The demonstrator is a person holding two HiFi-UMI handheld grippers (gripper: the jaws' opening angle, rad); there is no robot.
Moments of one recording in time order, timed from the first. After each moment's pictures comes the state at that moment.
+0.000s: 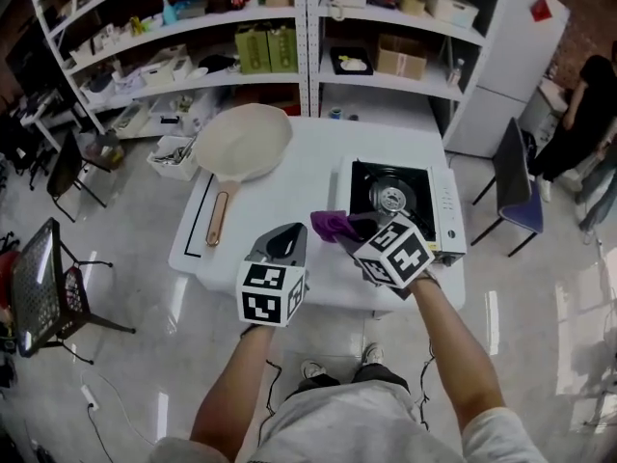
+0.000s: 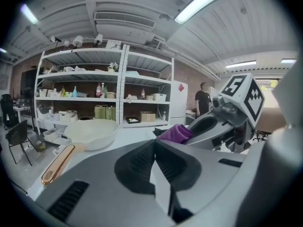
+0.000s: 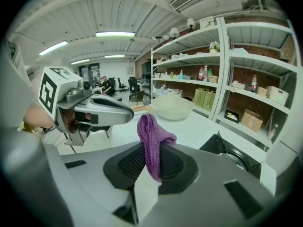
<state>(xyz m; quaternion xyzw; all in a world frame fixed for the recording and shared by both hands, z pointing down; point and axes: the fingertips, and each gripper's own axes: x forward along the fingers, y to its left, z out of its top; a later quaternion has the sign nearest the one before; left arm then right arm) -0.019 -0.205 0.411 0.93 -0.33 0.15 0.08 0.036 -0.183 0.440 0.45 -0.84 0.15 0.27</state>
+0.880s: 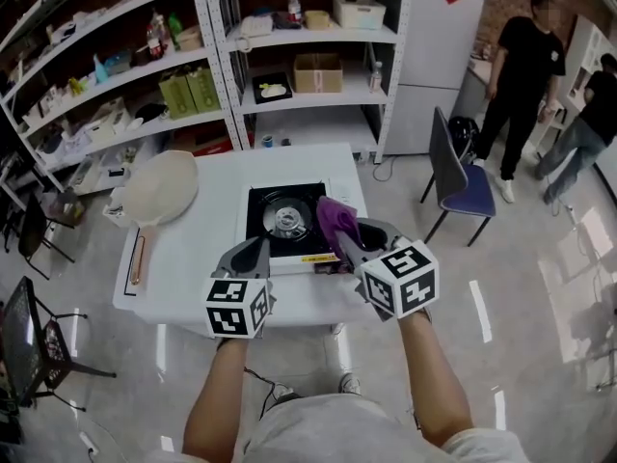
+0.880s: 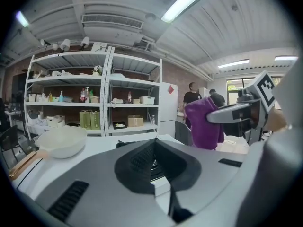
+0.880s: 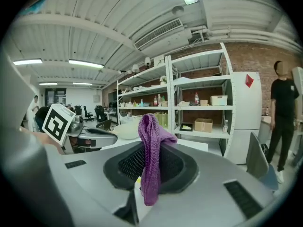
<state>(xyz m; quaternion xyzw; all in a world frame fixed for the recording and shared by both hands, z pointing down) 0.138 -0.133 0.382 0.94 -0.30 0.14 0.06 0.258 -0.060 0.351 0.64 -0.75 0.11 0.09</state>
